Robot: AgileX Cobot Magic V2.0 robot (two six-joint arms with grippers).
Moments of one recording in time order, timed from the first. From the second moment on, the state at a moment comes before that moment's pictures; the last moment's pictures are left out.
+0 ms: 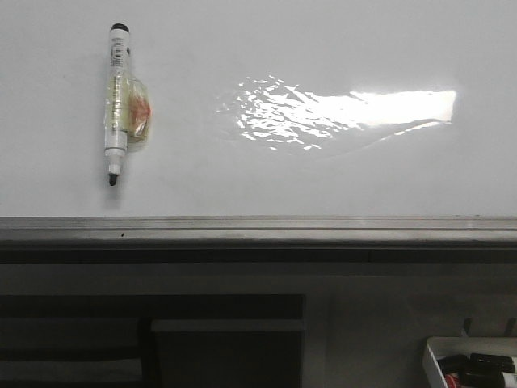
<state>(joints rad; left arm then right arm) 0.01 -0.01 0.00 0.10 0.28 -0.20 -0.09 -0.01 0.01 0.02 0.34 -0.05</state>
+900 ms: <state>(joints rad) 0.01 0.11 -0.17 0.20 0.15 -0.20 -0.09 0.09 0.00 0.03 0.25 -0.05</state>
